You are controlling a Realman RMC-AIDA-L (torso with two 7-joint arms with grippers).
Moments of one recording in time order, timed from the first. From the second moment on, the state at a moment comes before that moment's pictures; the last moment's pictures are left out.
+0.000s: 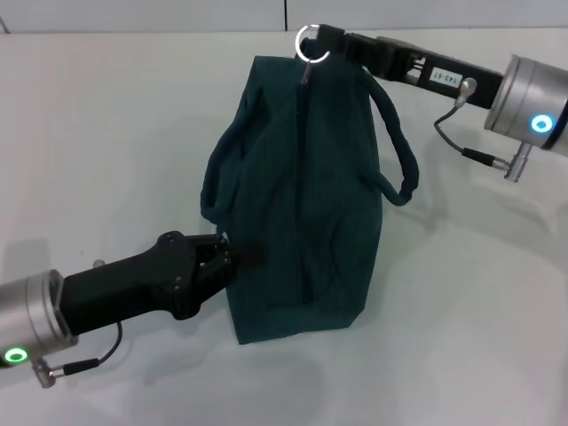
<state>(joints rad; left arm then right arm) -0.33 -2.08 0.89 0.41 1.62 1.77 -1.32 0.71 2.02 -1.45 -0.43 -0.88 -1.26 1.61</state>
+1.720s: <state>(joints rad) -0.29 -2.07 0.61 0.43 1.60 1.71 -1.43 0.56 2.02 -1.42 -0.41 -0.75 -1.31 1.61</state>
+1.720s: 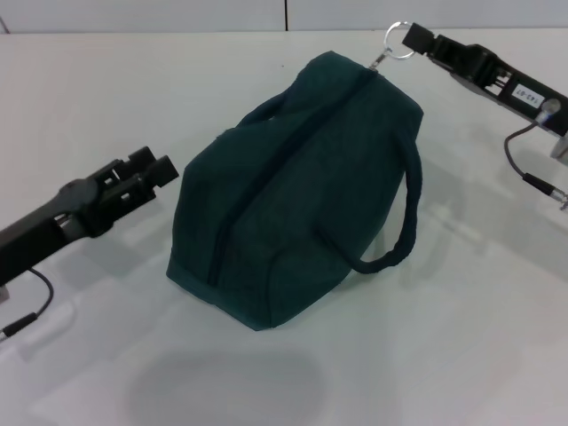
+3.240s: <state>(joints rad) -0.78 -2.02 0.76 0.76 2.00 1.65 -2.25 0.52 2.02 -1.39 -0.43 -0.75 -1.36 1.55</state>
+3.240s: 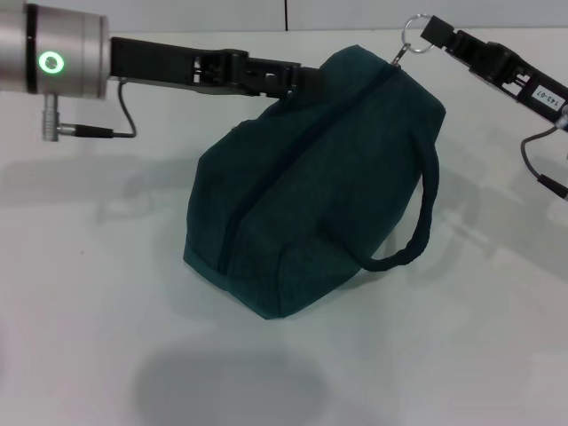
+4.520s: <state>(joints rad) -0.80 -2.06 0.89 0.77 2.08 1.50 -2.21 0.52 2.02 -1.39 -0.41 -0.75 -1.41 1.54</state>
